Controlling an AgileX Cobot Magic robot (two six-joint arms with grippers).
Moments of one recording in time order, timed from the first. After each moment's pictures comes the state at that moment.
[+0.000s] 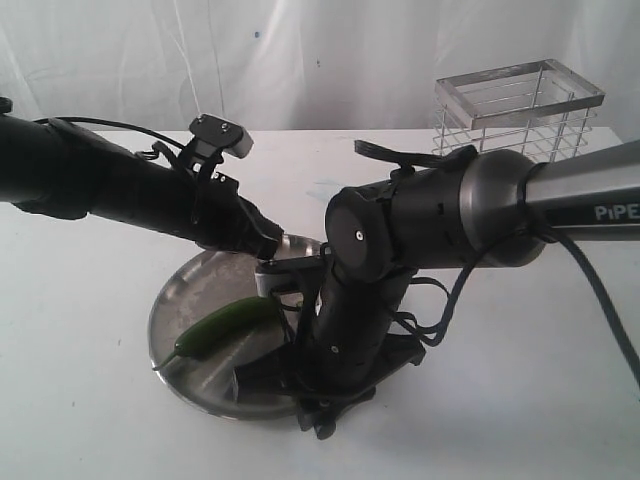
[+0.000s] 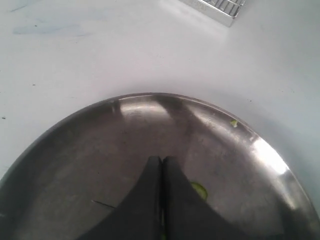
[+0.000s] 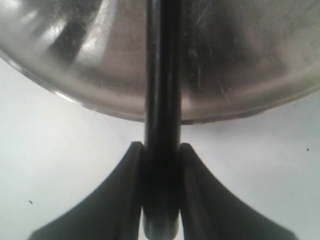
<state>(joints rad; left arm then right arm) -0.30 1.83 -1.11 -1.34 0.49 1.49 0.78 1.86 -1.13 0.27 0.79 0.24</state>
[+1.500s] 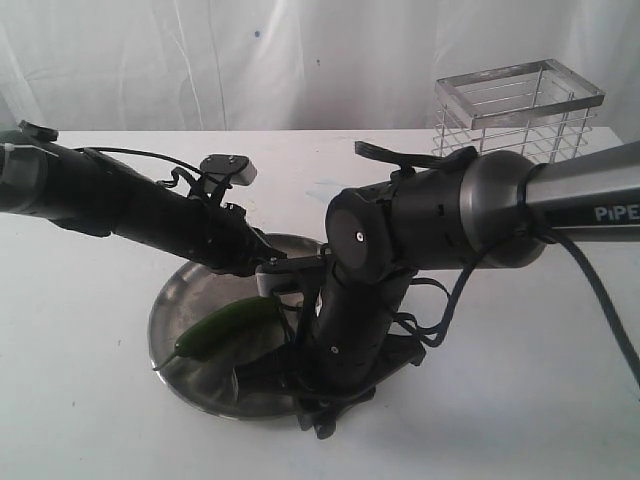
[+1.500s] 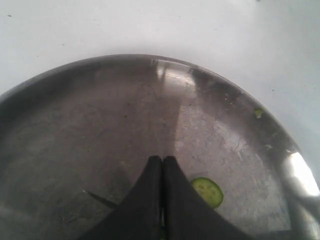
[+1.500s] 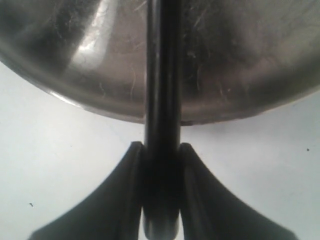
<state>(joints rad) -0.28 2.00 -1.18 -1.34 0.57 1.36 0.78 1.86 -1.13 0.27 0.78 0.24</state>
